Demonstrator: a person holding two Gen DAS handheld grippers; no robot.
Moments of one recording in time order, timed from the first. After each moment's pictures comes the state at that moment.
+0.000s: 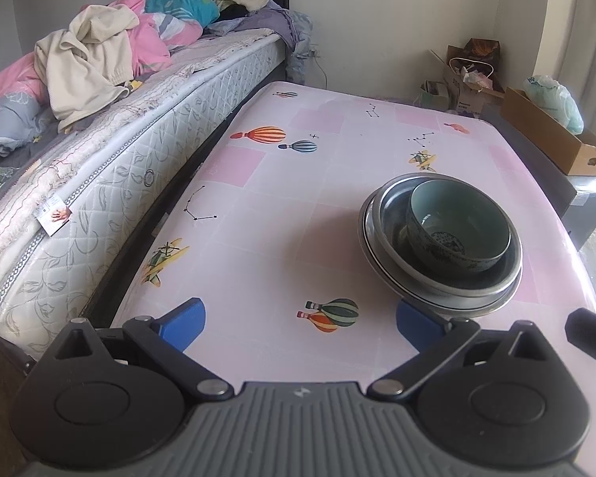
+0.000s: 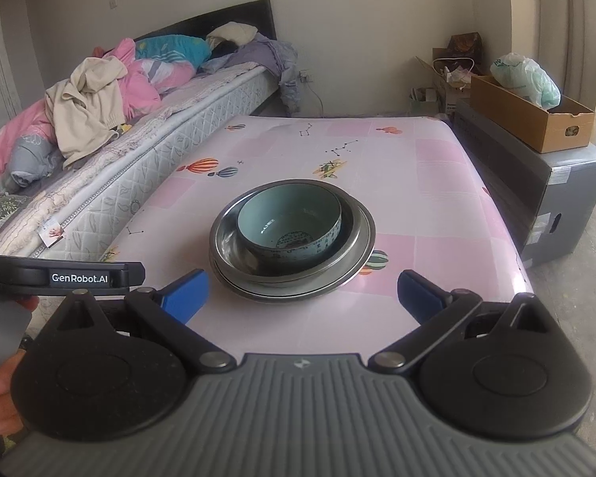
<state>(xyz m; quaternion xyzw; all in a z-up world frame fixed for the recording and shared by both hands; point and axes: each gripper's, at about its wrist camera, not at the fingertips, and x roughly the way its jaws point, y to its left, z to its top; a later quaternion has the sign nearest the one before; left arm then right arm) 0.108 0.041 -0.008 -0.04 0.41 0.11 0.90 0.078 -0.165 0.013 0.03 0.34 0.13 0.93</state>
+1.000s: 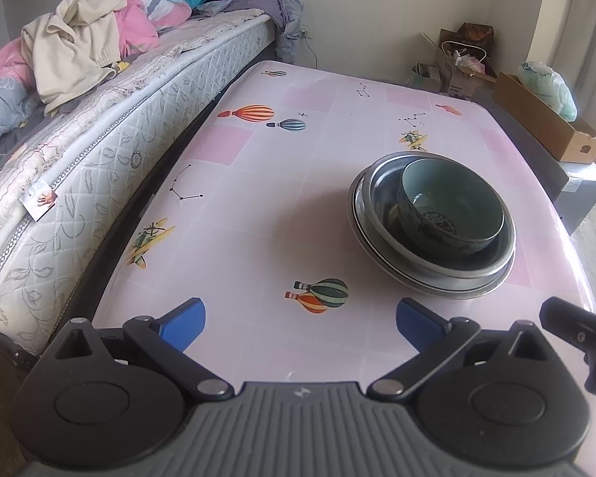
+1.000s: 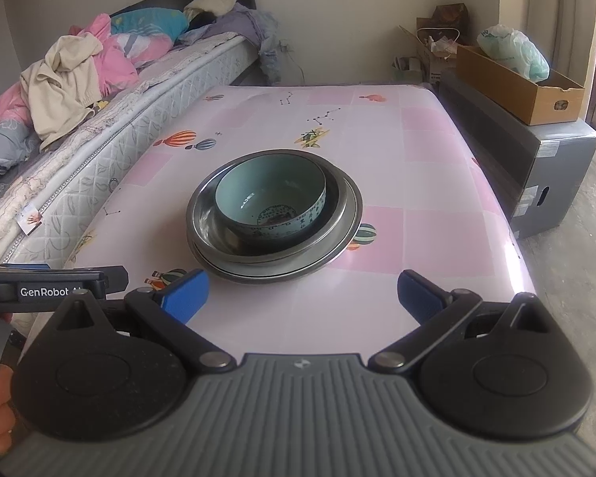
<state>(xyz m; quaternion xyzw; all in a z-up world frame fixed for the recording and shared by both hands) 0.111 0.043 -0.015 -0.05 0.44 0.09 0.89 0.098 -0.158 -0.001 0.02 0.38 0.11 0.92</state>
